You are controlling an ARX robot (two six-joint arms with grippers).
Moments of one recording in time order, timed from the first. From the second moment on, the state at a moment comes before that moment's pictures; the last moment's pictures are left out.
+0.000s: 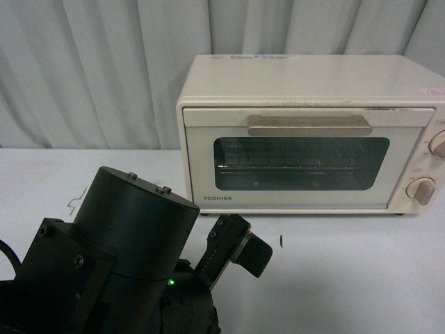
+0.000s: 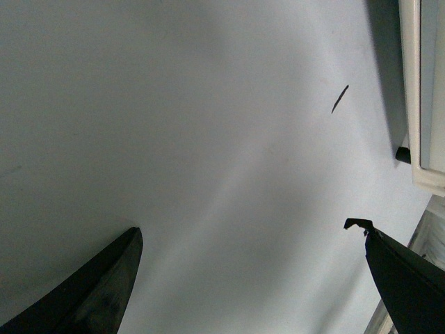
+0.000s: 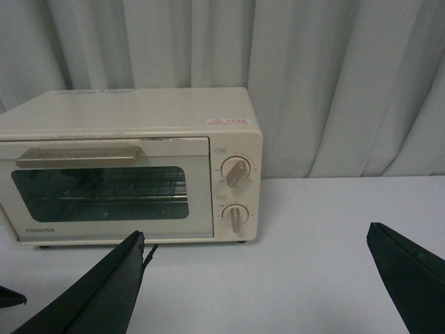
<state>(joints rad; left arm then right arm) -0.59 1.98 0.66 0.53 0.09 -1.39 0.00 0.00 0.01 0.00 0.00 -0.01</state>
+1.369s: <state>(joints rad) -0.59 1.98 0.66 0.53 0.09 -1.41 0.24 1.58 0.98 0.57 0.18 -0.51</state>
